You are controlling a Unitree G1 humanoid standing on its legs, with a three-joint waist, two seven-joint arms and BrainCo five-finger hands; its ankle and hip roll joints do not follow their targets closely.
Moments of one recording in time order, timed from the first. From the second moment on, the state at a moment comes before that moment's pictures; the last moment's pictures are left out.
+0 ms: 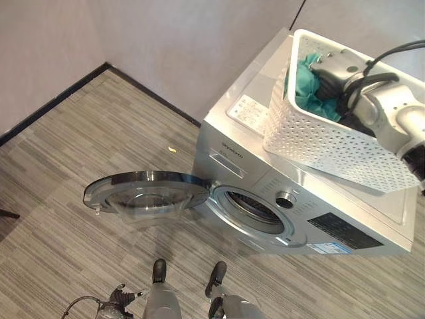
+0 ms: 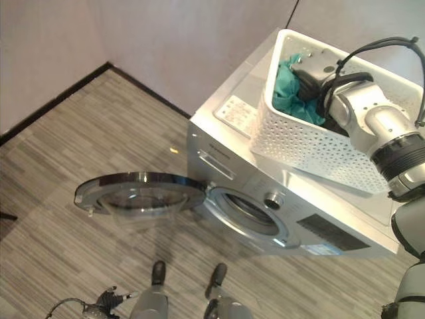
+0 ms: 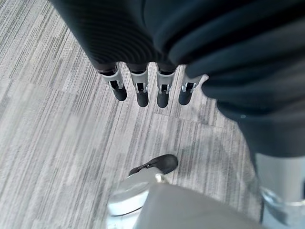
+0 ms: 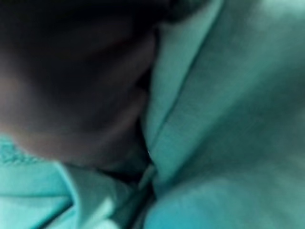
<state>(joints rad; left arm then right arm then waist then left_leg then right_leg) -0.07 0.34 -0.17 1.31 0.02 -0.08 0.15 -1.24 -1.07 0.85 0.53 -0.52 -0.04 -0.03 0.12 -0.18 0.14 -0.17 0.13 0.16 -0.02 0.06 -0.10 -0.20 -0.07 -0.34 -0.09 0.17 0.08</state>
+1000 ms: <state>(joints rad) 0.20 0.71 0.11 0.11 -0.19 -0.13 0.07 -0.94 -0.81 0.11 0.09 -0.24 -0.12 -0.41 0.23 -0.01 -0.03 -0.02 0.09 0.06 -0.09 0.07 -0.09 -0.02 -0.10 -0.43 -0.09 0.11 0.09</state>
